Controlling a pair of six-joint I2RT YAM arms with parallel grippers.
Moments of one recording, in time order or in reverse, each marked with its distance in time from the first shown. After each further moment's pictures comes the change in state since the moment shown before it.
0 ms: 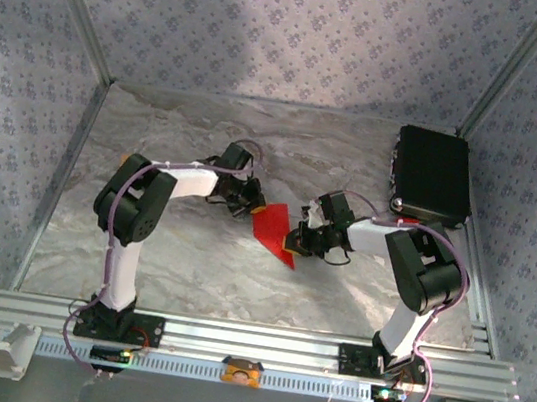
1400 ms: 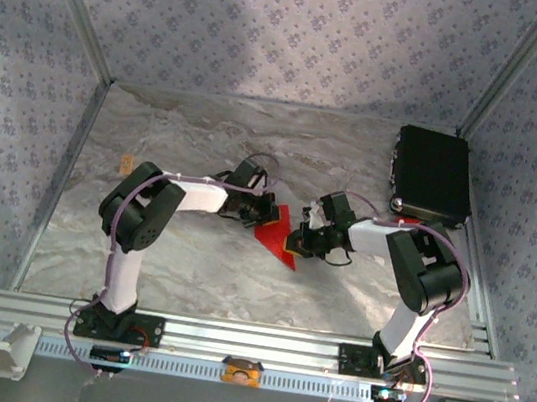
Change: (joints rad) left arm -0.124 -0.020 -0.091 0.174 -0.007 0.065; right arm -0.006 -0.005 -0.006 -0.008 -0.012 -0.003
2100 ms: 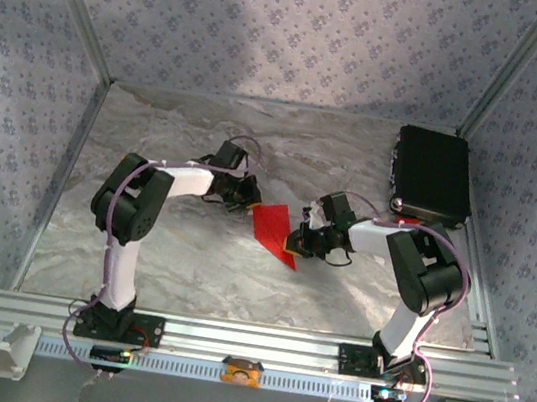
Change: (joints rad) left arm 0.153 0.010 0.065 -0.118 -0.019 0.080; right arm 0.000 -0.005 -0.005 0.004 0.006 0.000
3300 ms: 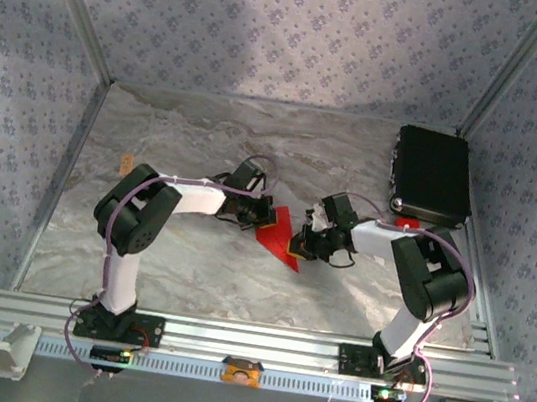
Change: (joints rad) left arm -0.170 -0.048 -0.093 0.073 -0.015 -0.062; right arm 0.005 -0.050 0.005 -0.092 0.028 -0.001
